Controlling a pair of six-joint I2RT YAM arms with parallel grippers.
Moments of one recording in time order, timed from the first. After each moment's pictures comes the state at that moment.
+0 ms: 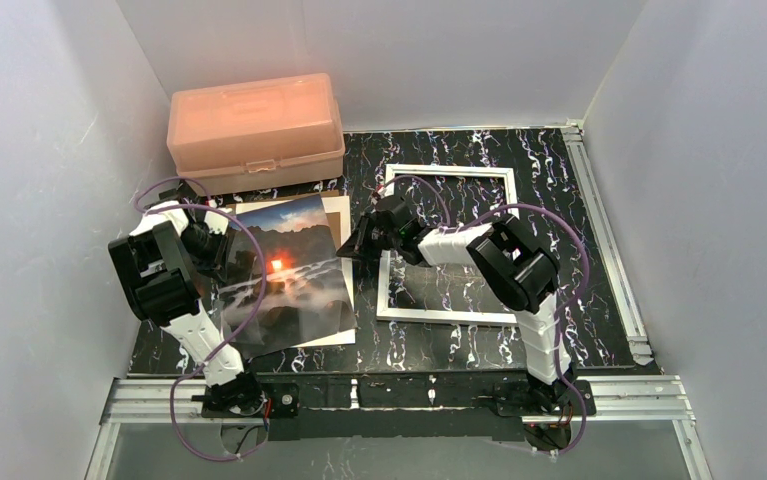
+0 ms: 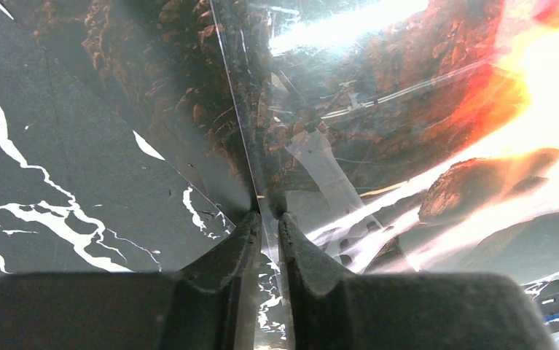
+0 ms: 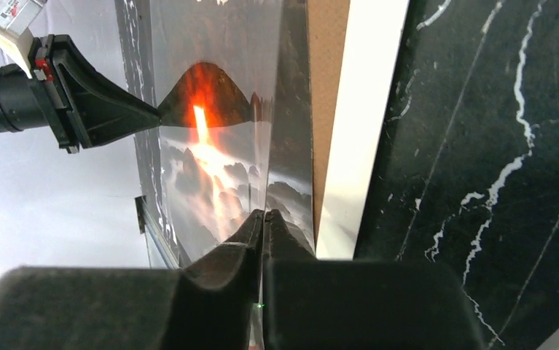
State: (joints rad) left arm 0.41 1.86 1.22 -0.90 0.24 0.63; right arm 0.80 2.10 1.22 0.34 -0.35 1.05
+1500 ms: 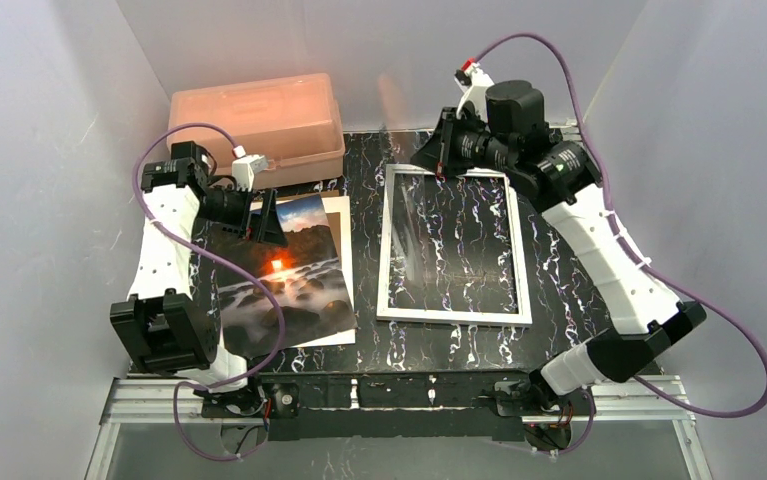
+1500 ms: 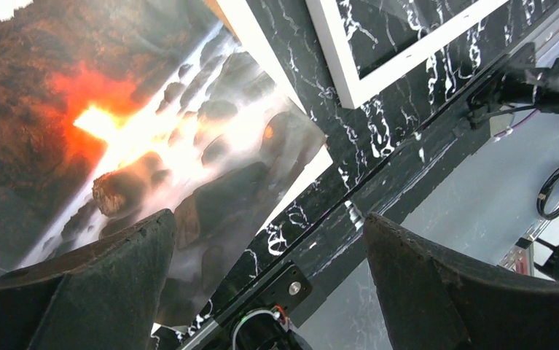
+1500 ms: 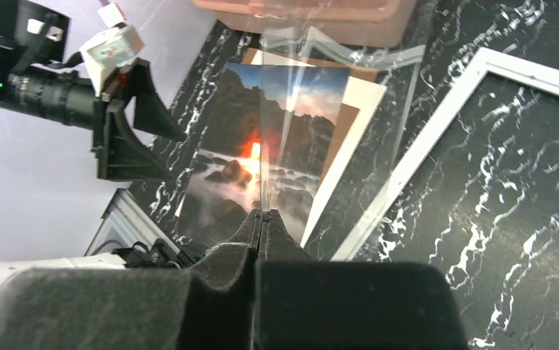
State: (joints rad) left arm 0.15 1.49 1.49 -1.38 0.71 0.48; right arm 0.61 1.45 1.81 -0.75 -0.25 0.46
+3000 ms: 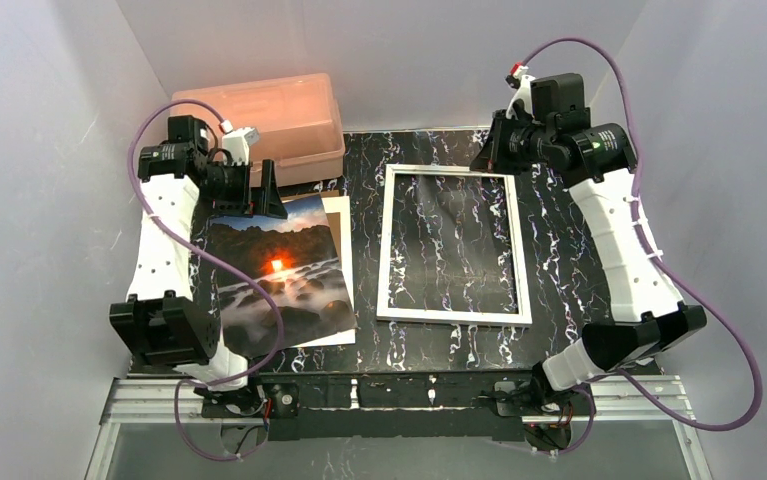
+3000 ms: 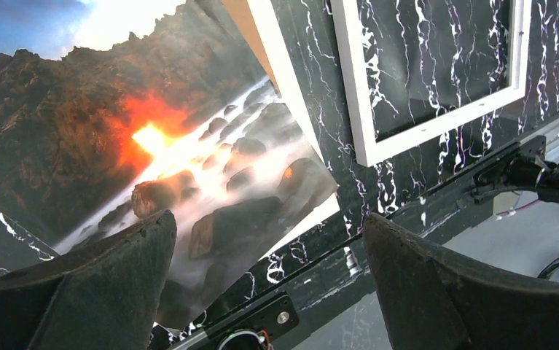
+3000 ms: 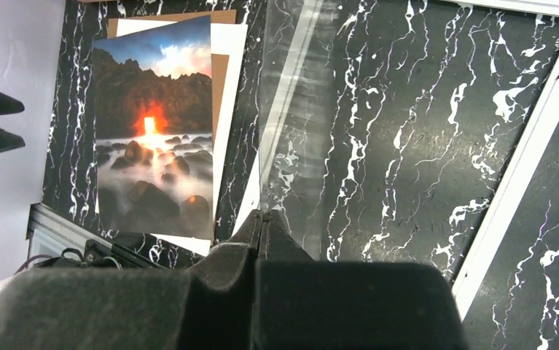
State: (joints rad) left arm 0.10 1.50 1.68 -1.32 0.57 0.21; right arm 0.35 1.50 1.93 -1.09 -0.26 0.34
